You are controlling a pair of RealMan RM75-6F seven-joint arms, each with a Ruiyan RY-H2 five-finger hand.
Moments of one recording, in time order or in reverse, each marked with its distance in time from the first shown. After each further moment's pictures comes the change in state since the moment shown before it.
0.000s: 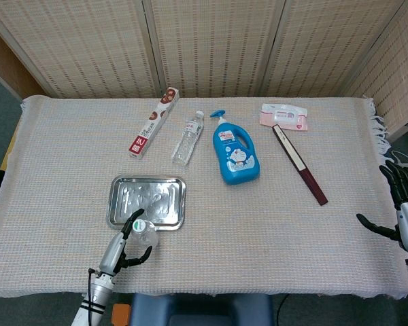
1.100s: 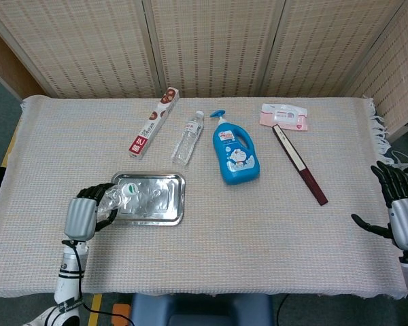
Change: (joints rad) left arm -0.103 0.050 -0.193 0.253 0.042 0.148 0.548; right arm 0.017 -0.008 -0.008 -0.009 0.015 -0.059 -0.035
